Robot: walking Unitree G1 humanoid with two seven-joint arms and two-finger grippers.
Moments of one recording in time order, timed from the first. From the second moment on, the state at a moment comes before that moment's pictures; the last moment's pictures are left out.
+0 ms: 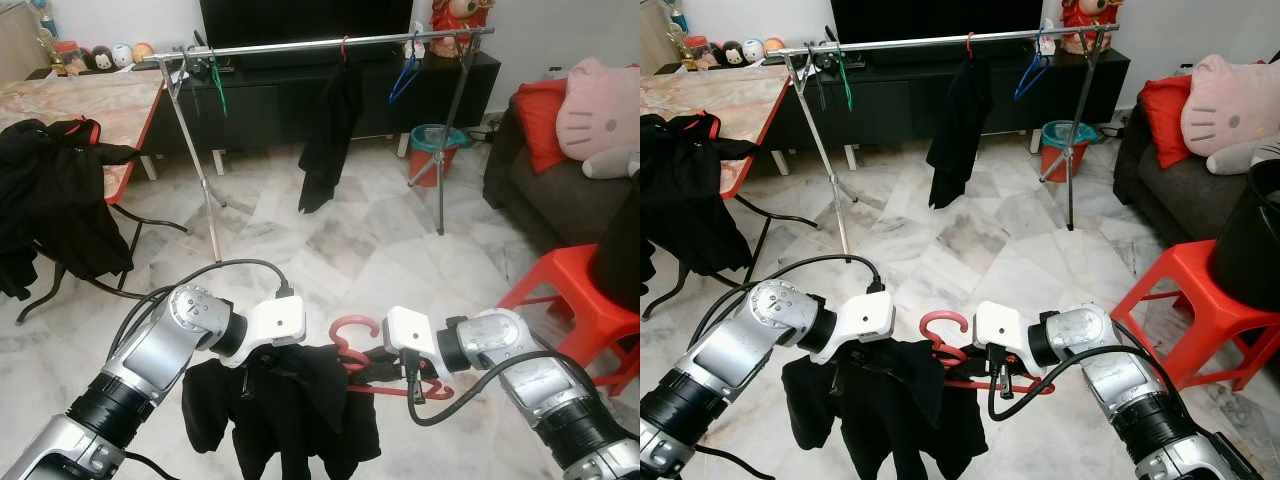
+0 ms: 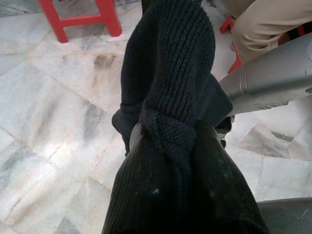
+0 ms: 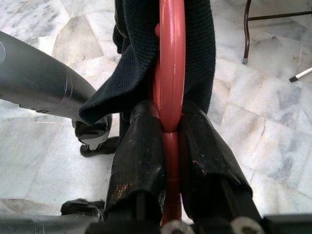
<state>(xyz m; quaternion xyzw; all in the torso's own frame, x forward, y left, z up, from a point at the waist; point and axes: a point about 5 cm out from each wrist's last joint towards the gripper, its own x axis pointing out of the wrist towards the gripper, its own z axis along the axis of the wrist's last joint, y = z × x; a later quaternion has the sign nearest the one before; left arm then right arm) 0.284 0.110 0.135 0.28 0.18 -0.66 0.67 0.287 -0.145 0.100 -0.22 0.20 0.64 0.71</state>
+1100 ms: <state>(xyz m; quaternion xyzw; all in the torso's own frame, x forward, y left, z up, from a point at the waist) 0.305 0.110 0.159 0.29 0.13 -0.61 0.72 0.297 -0.144 0.089 -0.22 0.20 0.57 0.77</state>
